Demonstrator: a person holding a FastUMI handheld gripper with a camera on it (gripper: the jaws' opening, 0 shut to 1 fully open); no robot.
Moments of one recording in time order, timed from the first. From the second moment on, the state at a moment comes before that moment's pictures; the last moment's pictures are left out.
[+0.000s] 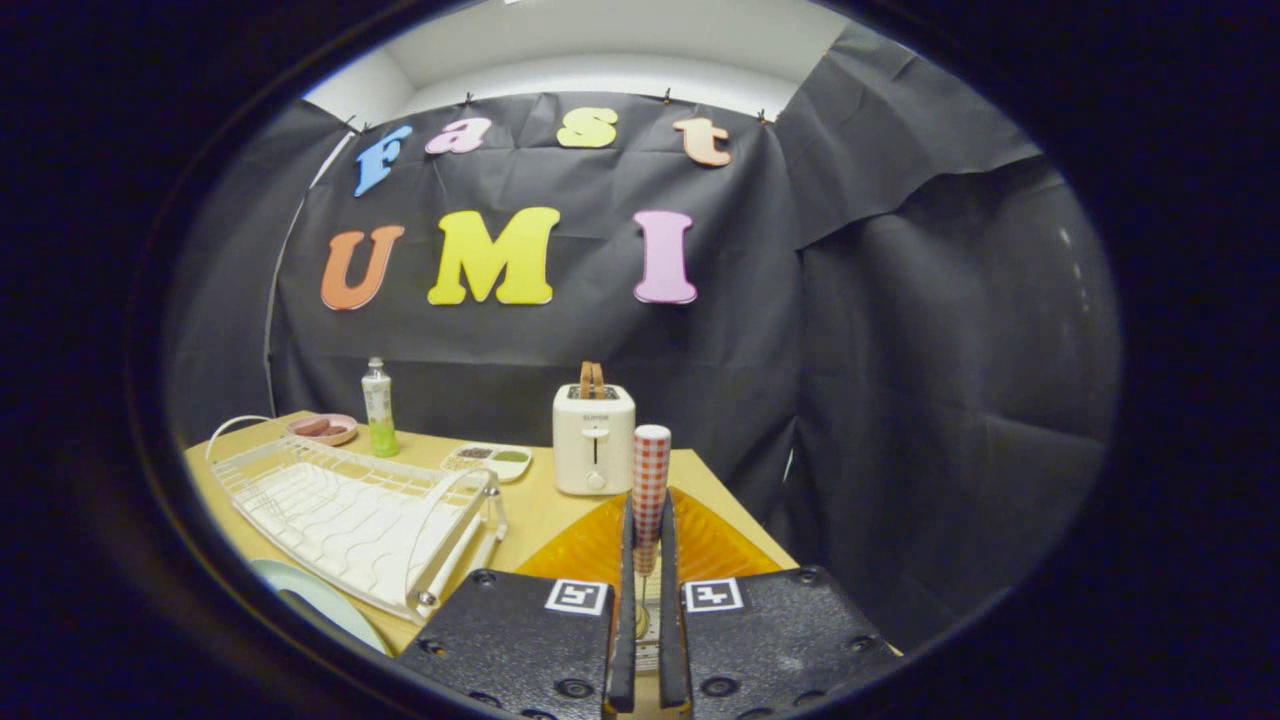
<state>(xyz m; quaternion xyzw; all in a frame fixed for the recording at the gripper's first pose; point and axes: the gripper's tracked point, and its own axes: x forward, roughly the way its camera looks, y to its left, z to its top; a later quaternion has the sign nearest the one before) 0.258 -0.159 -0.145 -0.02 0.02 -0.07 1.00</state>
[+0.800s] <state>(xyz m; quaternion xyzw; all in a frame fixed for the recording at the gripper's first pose) 0.151 -0.055 -0.009 -0.03 -0.06 -0.06 1.00</state>
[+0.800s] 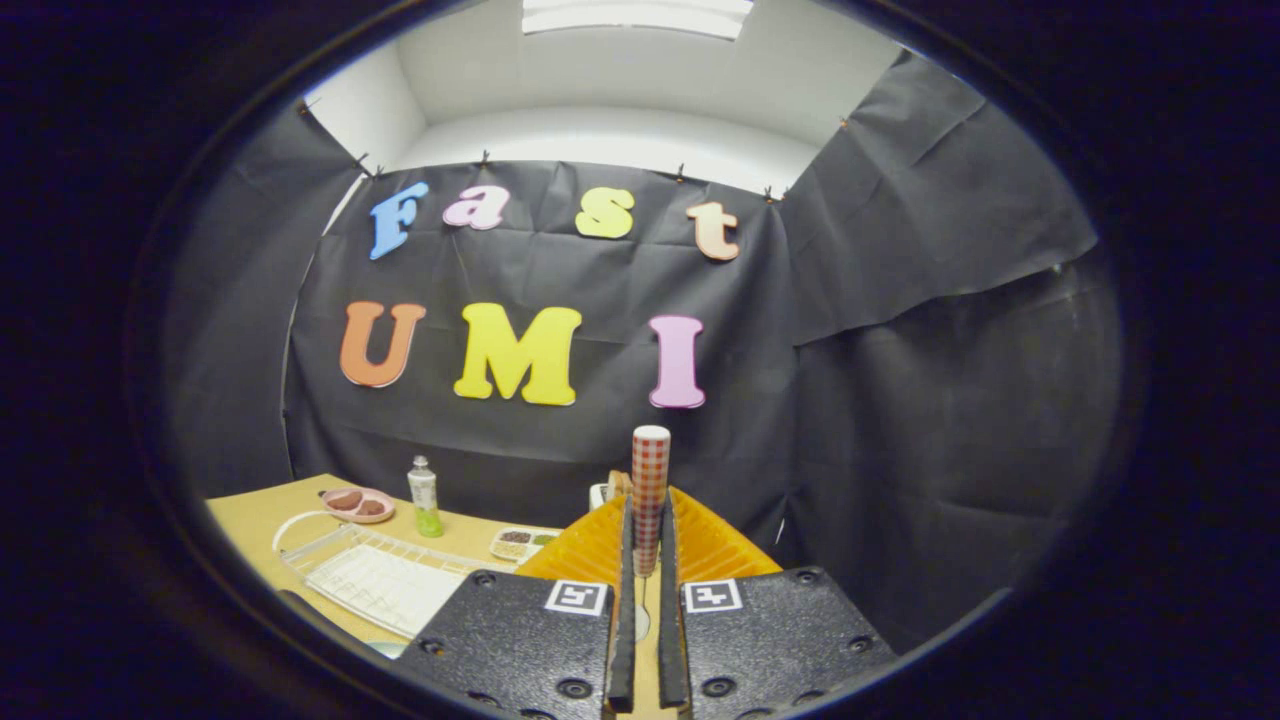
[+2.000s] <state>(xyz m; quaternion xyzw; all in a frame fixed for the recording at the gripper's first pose) 0.092 0.151 -0.206 -0.01 0.05 0.07 1.00</state>
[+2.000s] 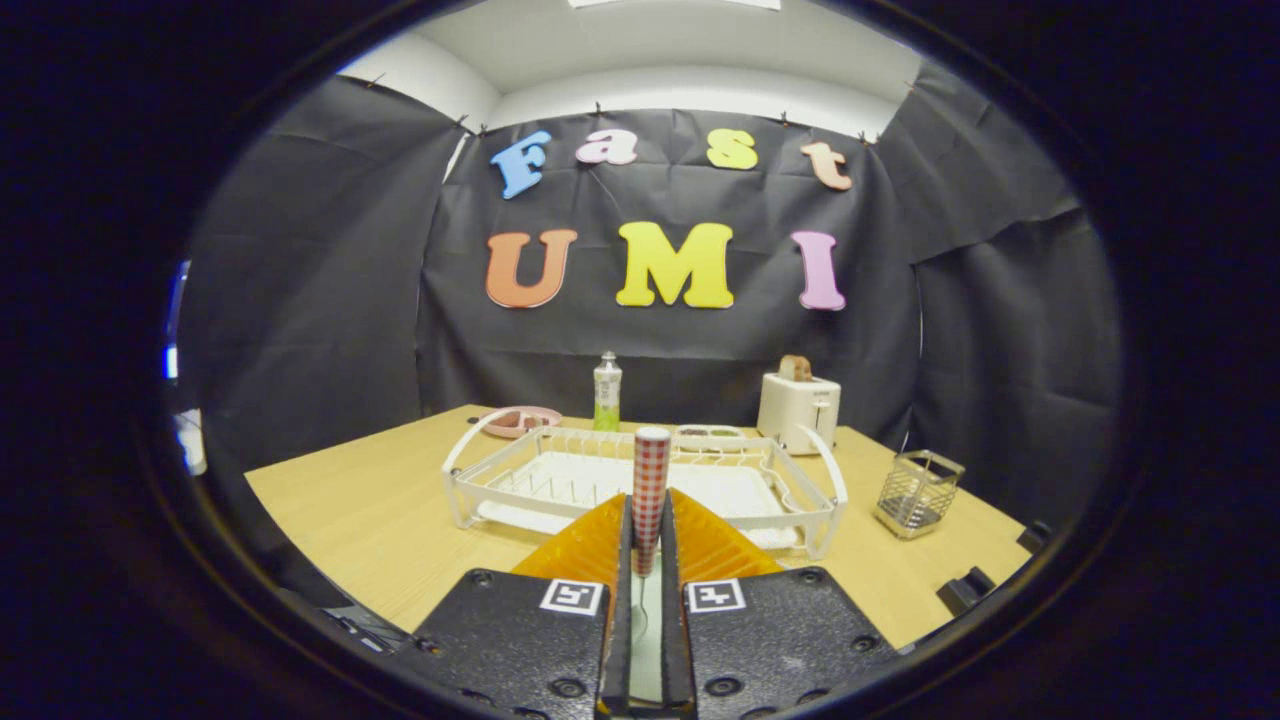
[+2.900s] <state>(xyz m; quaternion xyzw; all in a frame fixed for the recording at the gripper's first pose) 0.064 0.024 -0.185 0.04 0.10 0.02 0.99</state>
